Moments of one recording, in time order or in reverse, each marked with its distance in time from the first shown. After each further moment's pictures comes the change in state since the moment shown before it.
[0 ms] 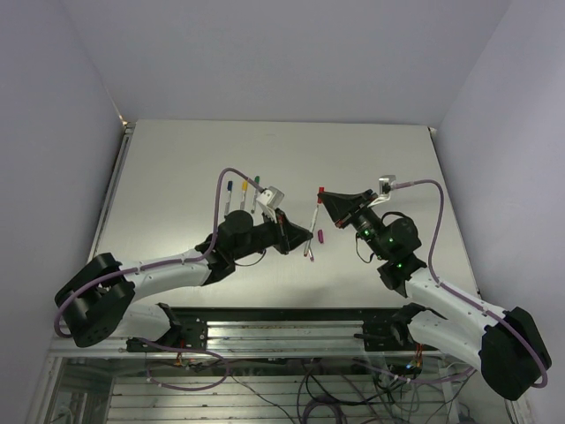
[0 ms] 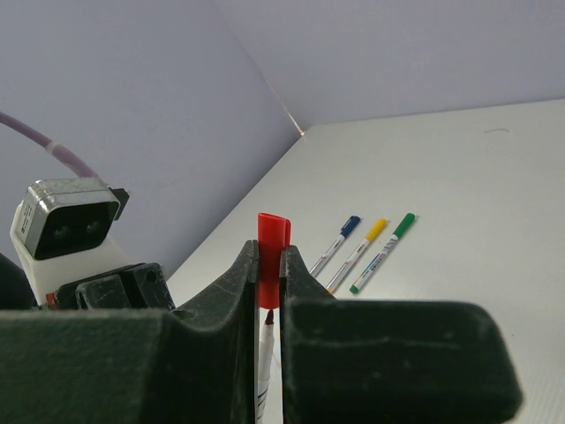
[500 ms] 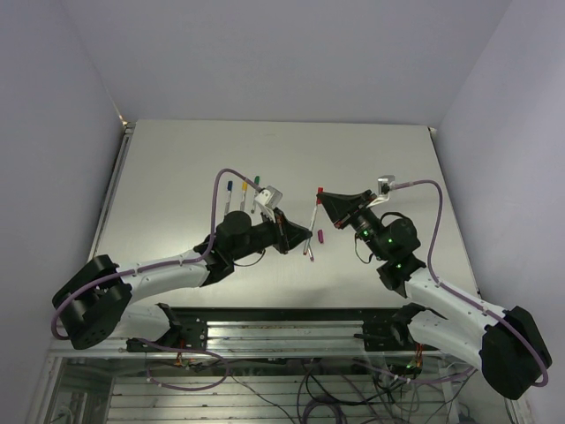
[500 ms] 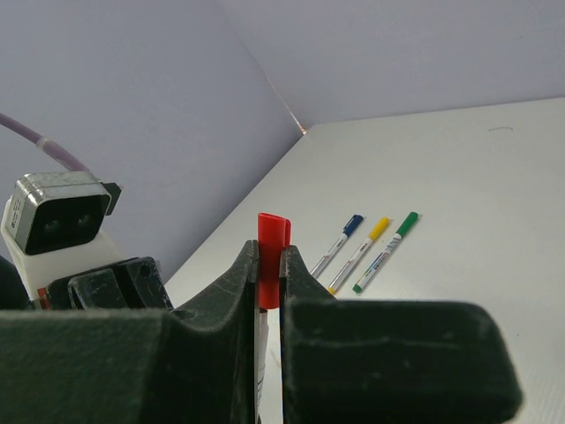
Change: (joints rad) left arm -0.005 -0.018 -0.007 0.009 -0.018 0.006; right arm 0.013 0.002 0.000 0.003 0.011 0.000
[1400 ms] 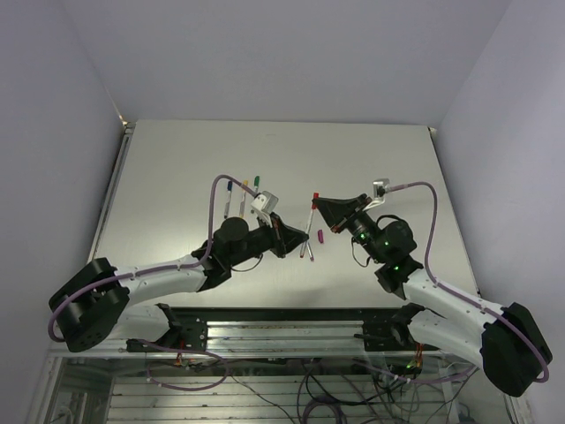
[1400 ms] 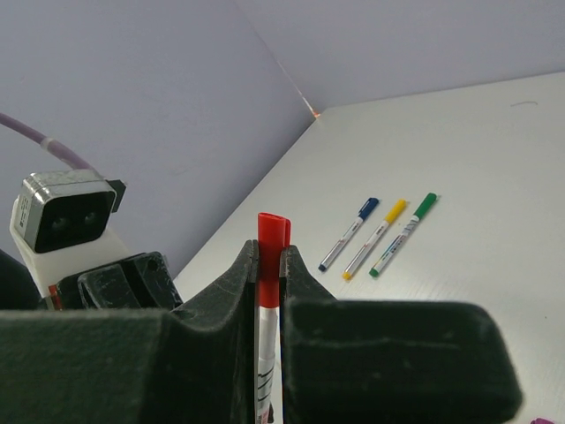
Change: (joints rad) left arm -0.006 -0.027 -0.047 0.021 -0.058 -0.004; right arm 0.035 0.011 -0.017 0.006 0.004 0.034
